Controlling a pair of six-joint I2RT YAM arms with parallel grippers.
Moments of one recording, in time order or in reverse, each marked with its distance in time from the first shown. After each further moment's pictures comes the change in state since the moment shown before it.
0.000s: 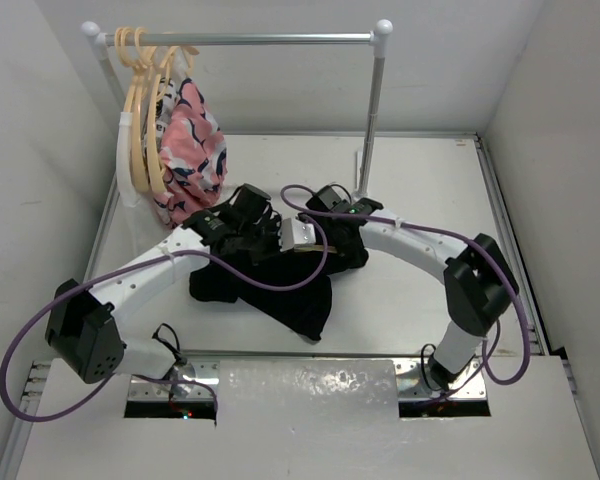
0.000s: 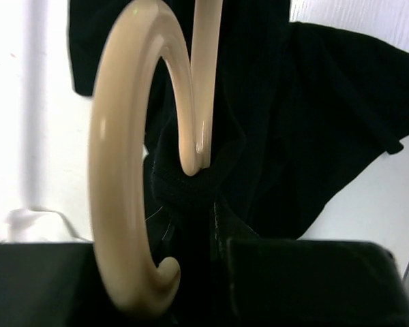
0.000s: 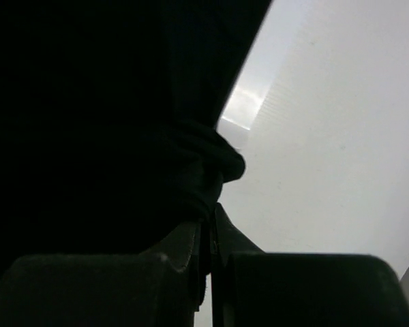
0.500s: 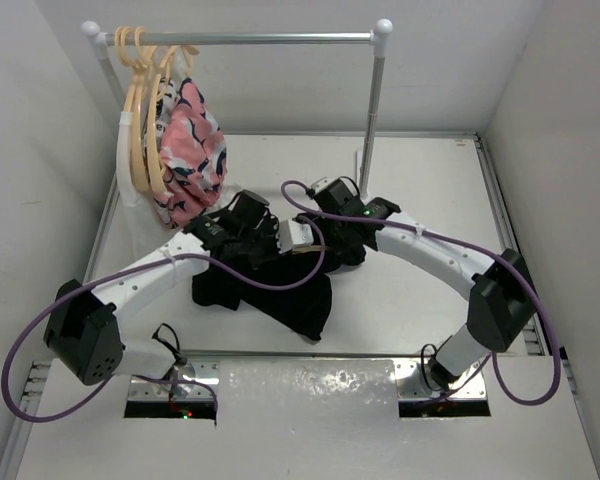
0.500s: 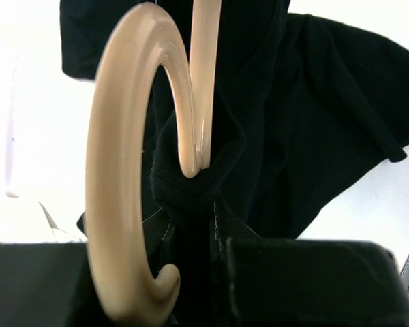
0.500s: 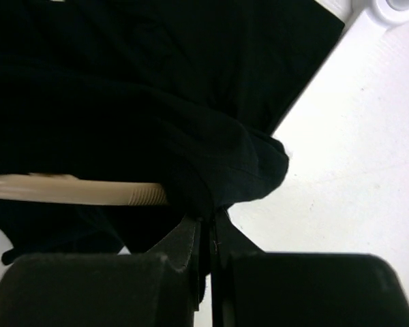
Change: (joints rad) left arm 0.011 -0.002 -0.074 0.068 -0.027 -0.080; right arm 0.011 -0.119 -0.005 0.052 -0.208 -0.103
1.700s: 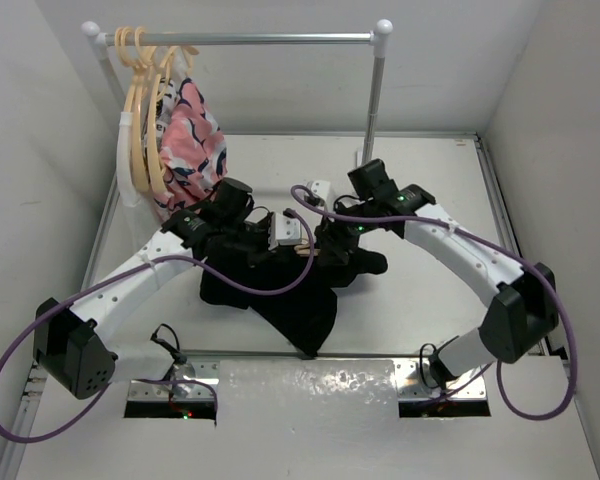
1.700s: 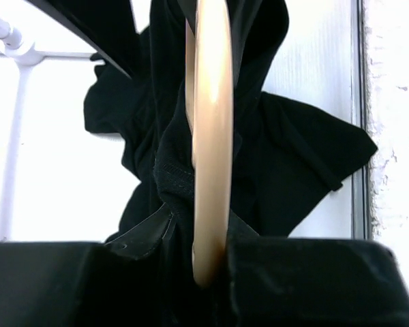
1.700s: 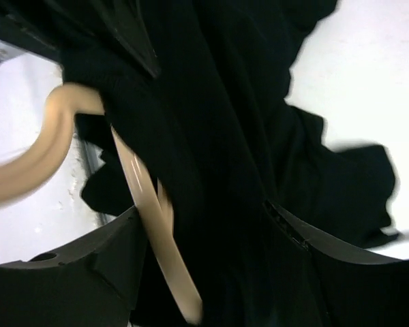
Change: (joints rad) left arm 0.063 -0.086 0.067 -0.074 0.405 0.072; right arm -0.172 -0.118 0.012 -0.046 -0.861 -0.591
